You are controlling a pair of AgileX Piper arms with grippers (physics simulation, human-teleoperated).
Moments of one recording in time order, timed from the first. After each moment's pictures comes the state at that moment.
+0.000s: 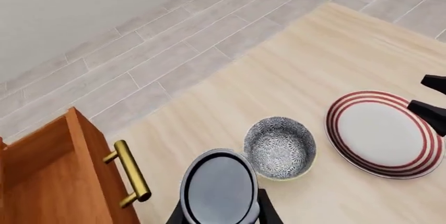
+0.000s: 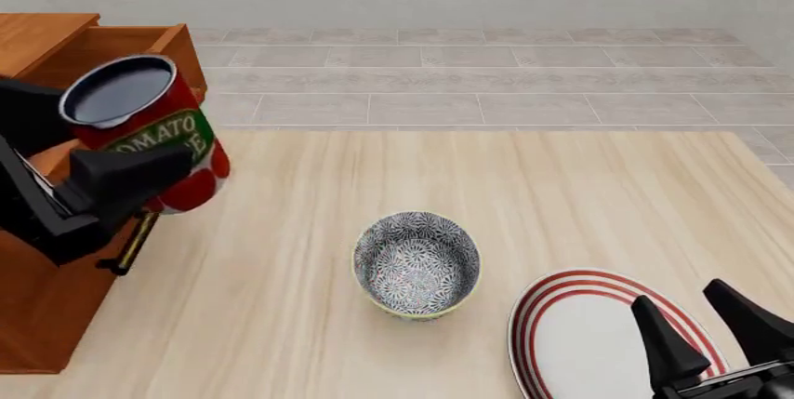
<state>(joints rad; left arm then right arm) -0.56 0.74 -1.06 0.74 0.19 0.22 0.14 -0.01 -0.07 -0.02</state>
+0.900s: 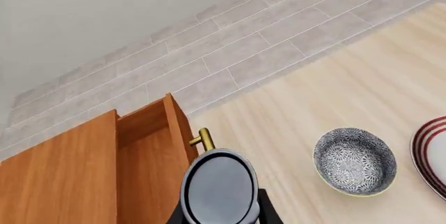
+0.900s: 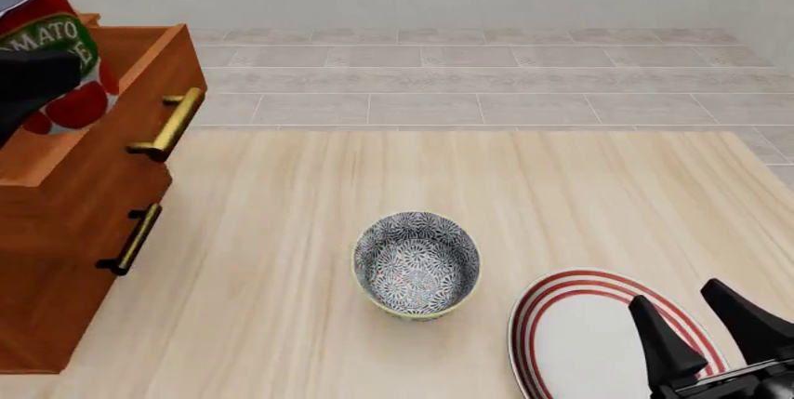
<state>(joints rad) -0.25 0.80 -1.28 0.88 0.30 0.22 0.16 0.00 -0.08 -0.02</state>
